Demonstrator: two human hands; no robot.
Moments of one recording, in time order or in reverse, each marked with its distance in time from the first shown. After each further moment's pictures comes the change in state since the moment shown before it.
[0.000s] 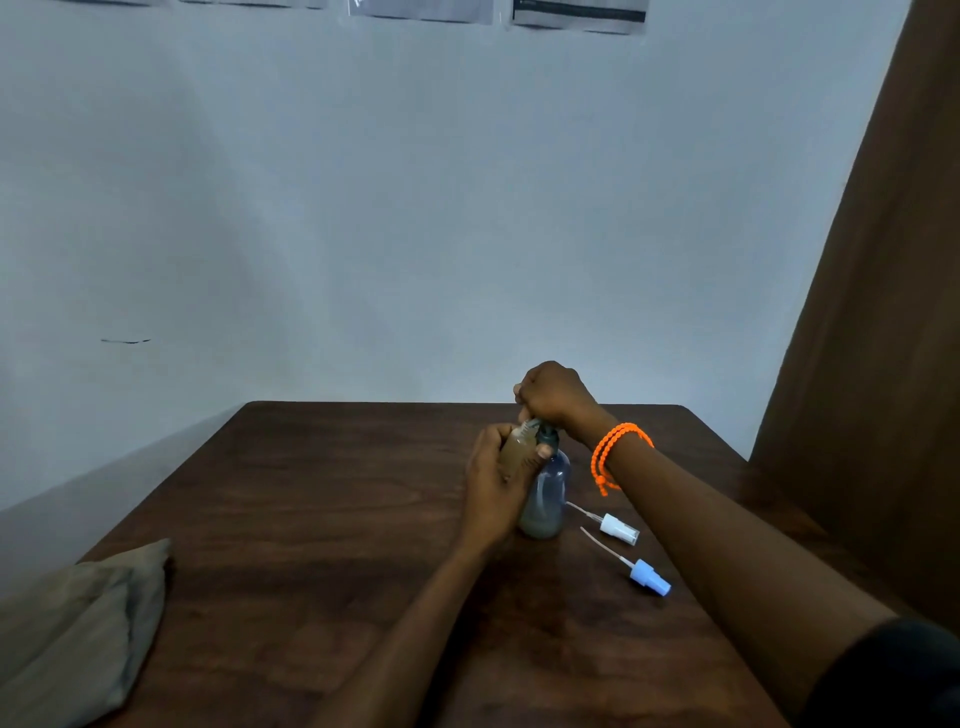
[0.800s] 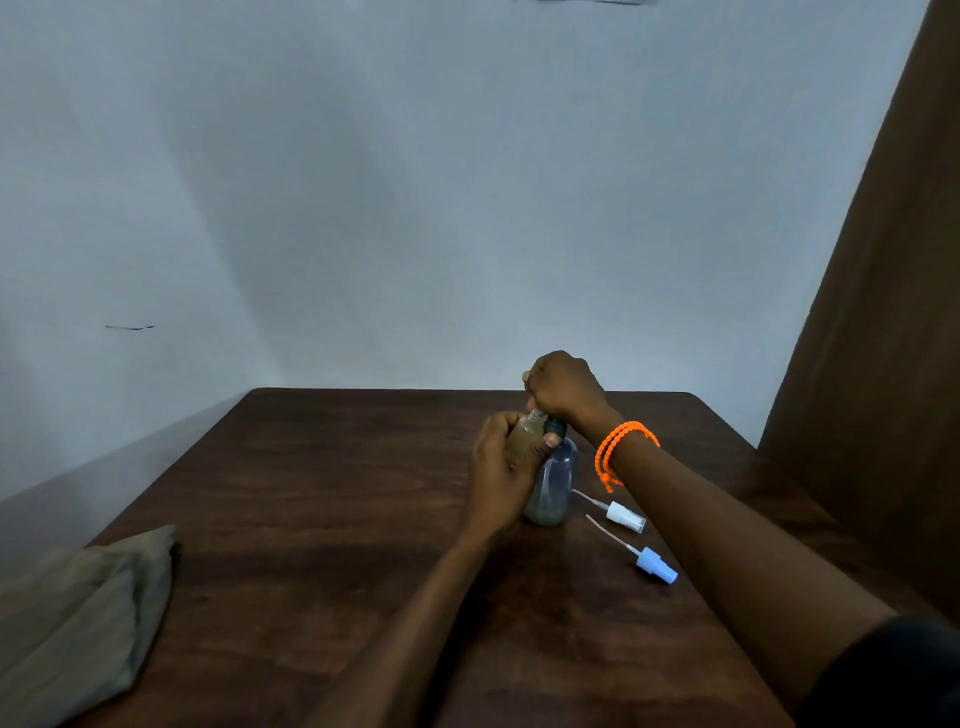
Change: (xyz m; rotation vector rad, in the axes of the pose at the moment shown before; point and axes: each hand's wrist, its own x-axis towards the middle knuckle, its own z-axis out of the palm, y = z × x) left_hand -0.001 -0.003 0.000 0.034 -0.022 0.011; right_hand 0.001 0.010 0.008 -0.095 0.083 -0.006
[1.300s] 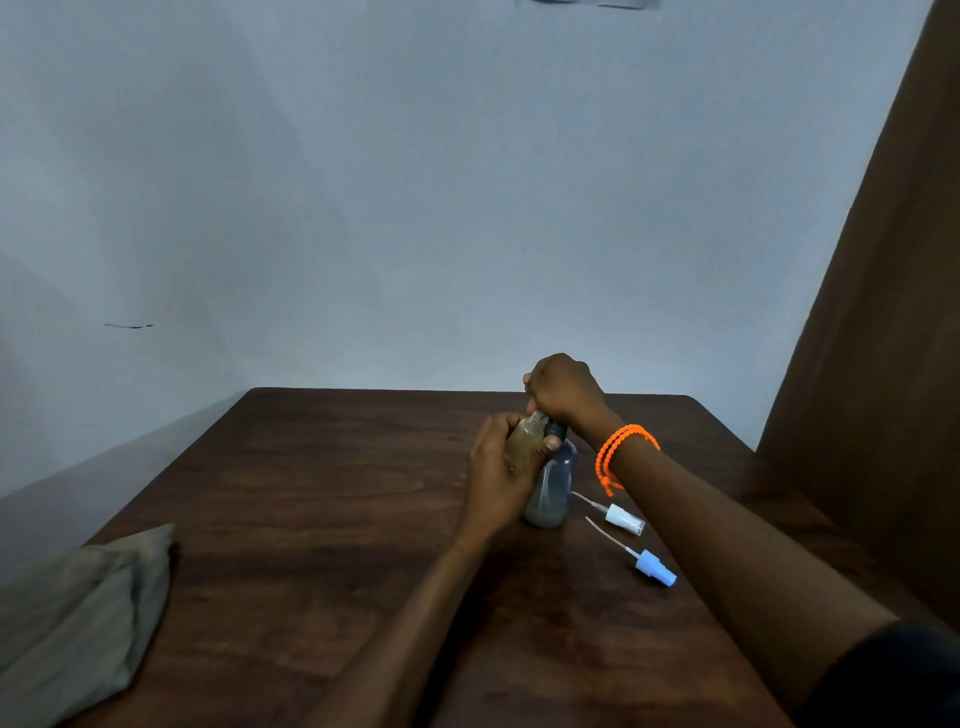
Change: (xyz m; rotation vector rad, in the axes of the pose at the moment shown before) left_hand 0.000 0.006 -0.003 0.069 0.012 0.008; right_hand 0.002 0.002 0.003 0.031 -0.014 0.010
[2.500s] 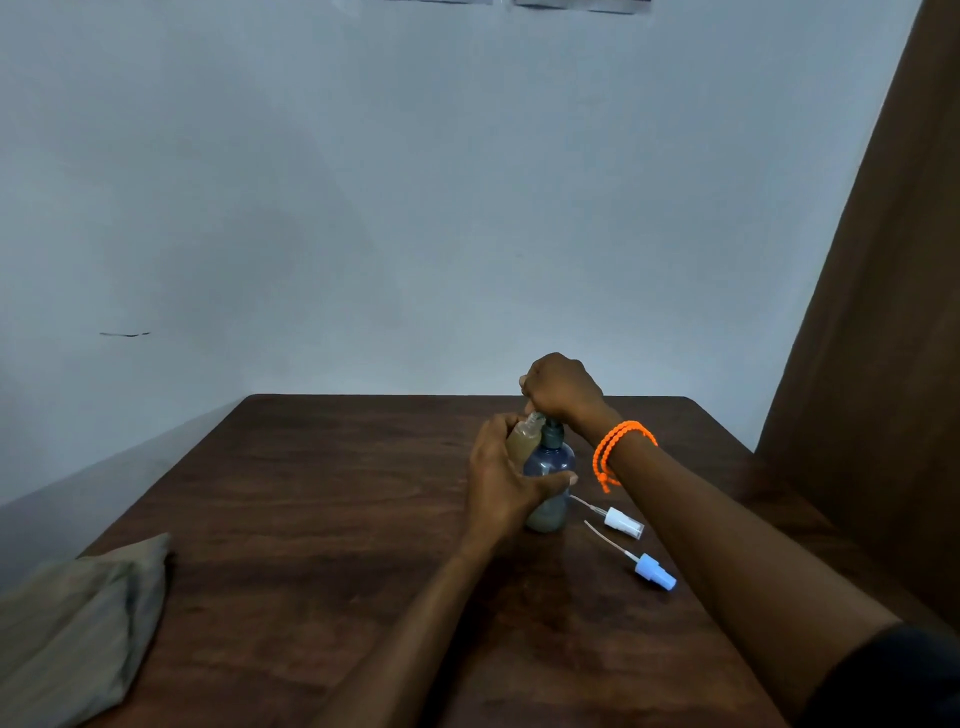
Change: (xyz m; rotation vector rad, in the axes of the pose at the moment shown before) left_hand -0.001 0.005 0.002 0.073 -0.007 -0.025; right_hand 0.005 -0.004 -0.006 -0.057 -0.032 -0.003
